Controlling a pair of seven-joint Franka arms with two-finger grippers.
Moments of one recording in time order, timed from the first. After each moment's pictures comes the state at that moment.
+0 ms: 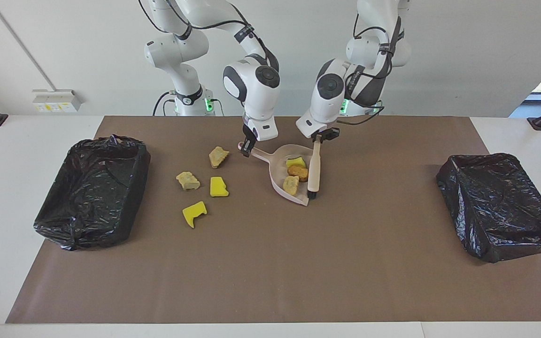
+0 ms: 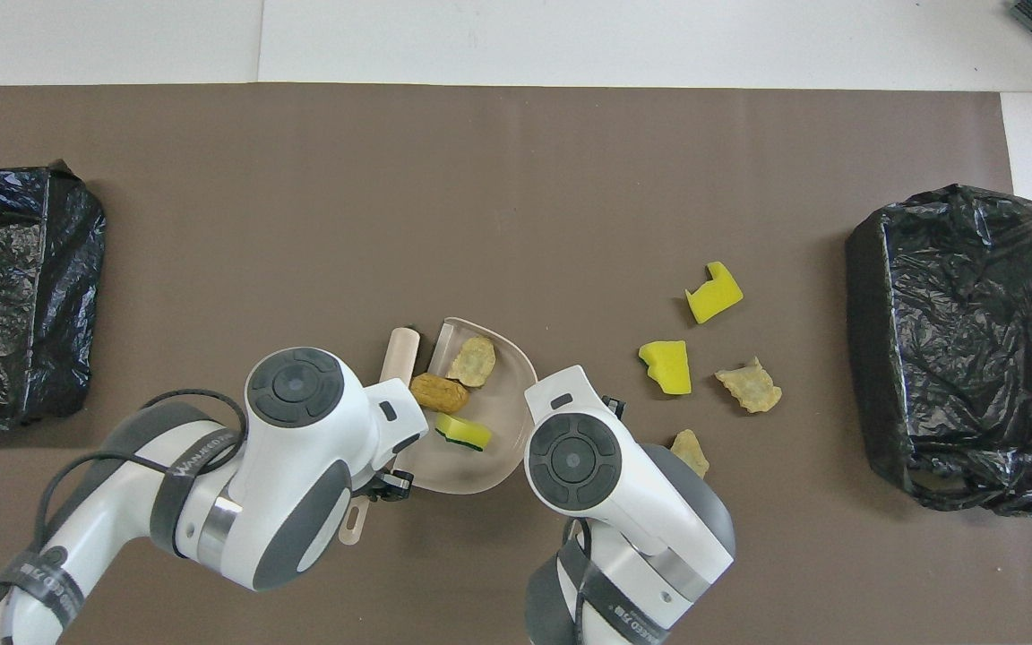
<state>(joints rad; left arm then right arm) -0.25 -0.03 -0.47 -2.24 -0.12 1.97 -0.44 0.46 0.07 0.20 -2.16 -0.17 2.07 -0.45</state>
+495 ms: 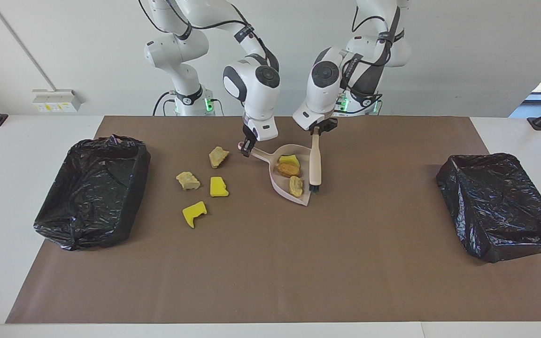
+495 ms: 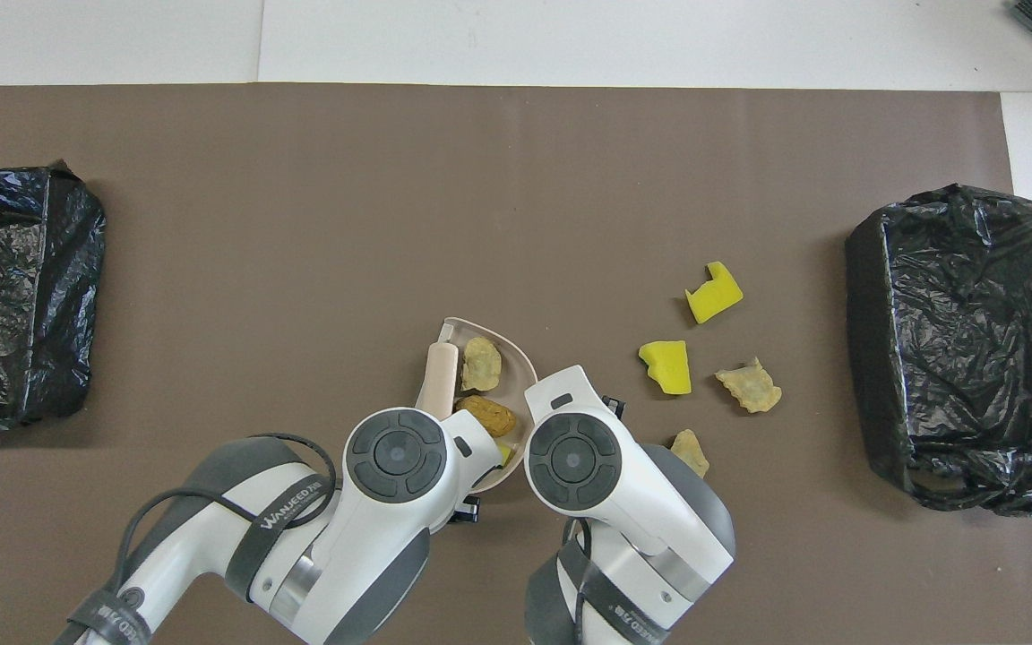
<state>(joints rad) -0.24 -0.09 -0.41 -2.17 -0.12 1.75 -0.42 0.46 0.07 0.20 -2.16 -0.17 2.07 -0.45</state>
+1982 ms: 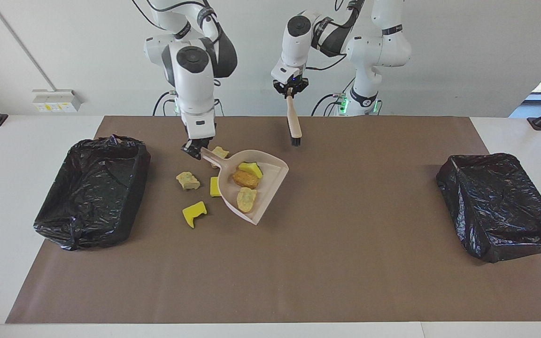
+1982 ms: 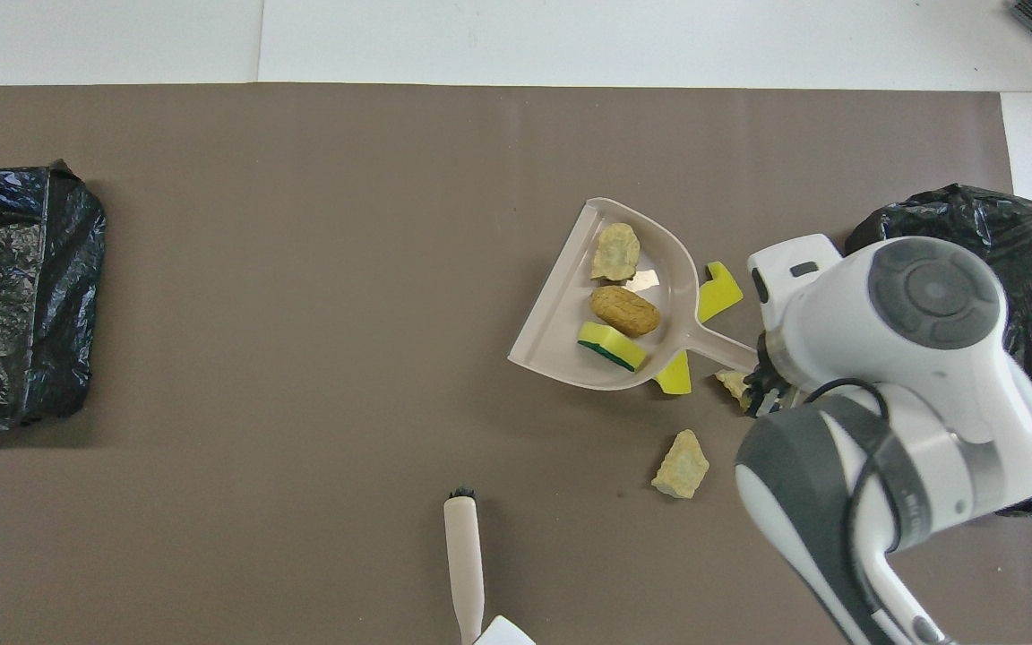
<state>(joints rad) -0.23 -0.51 -0.87 -2.51 -0.61 1.95 -0.71 0.03 -0.04 0.19 -1.98 -0.08 1.85 -0.82</state>
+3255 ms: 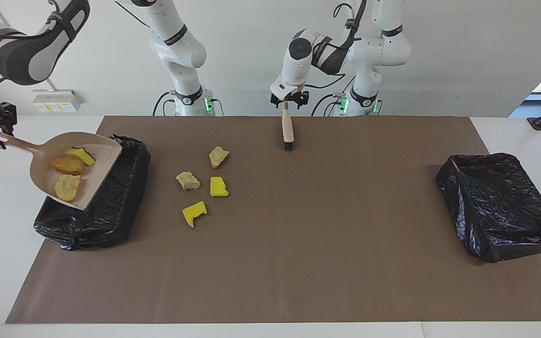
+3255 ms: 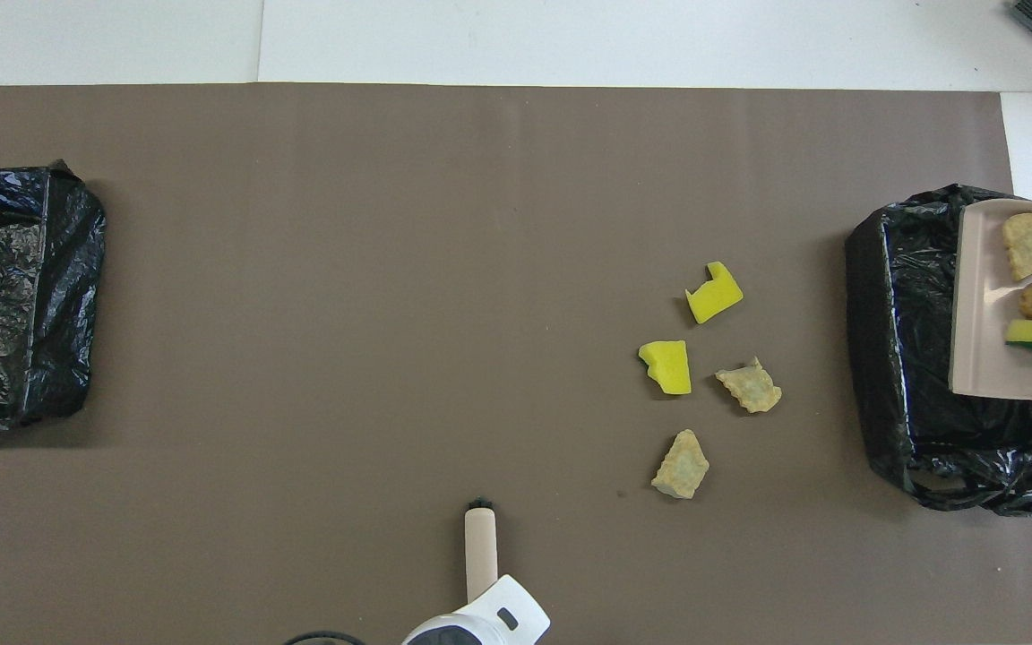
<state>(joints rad) -0.13 -0.36 -0.83 -2.47 -0.61 2.04 -0.51 -0.52 0.19 0.05 -1.54 -0.41 1.84 -1.75</state>
